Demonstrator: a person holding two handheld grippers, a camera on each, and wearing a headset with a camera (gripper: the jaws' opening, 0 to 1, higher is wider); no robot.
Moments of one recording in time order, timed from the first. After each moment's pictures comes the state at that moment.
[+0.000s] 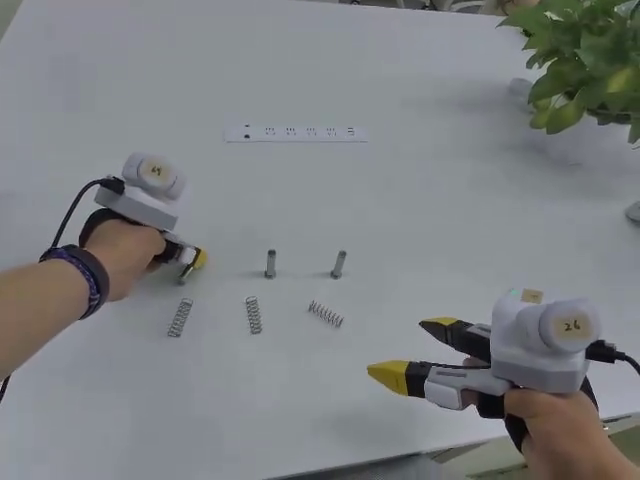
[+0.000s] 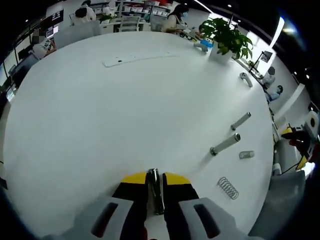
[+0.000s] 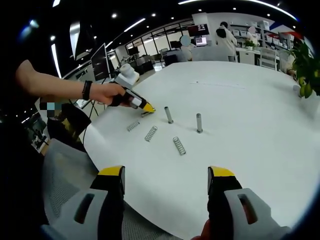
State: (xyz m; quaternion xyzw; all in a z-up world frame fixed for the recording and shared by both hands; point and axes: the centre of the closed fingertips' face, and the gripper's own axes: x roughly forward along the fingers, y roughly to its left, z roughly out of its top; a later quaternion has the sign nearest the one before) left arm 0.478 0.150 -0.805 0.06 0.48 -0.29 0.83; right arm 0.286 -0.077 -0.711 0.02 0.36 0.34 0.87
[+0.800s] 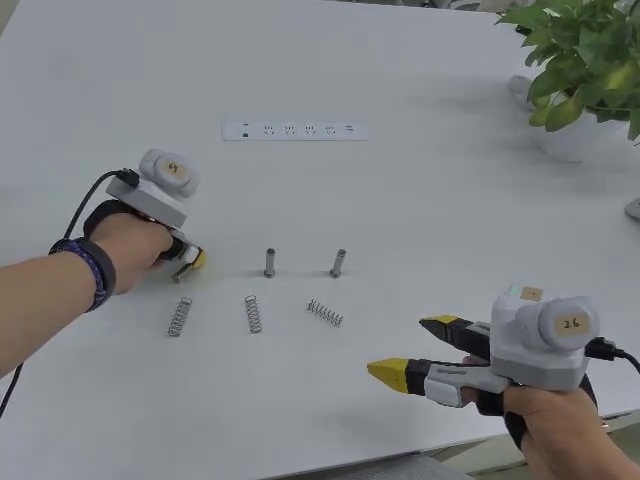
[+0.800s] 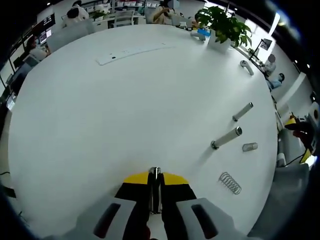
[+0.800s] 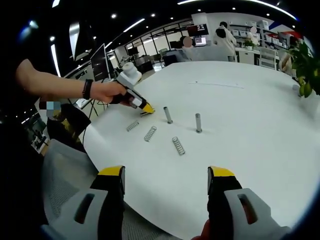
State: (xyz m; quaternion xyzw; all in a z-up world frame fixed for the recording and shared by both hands) left arm 0.479 0.155 -0.812 0.10 0.50 -0.29 0.81; right arm 0.286 -0.080 -0.712 0.02 0.36 0.33 0.87
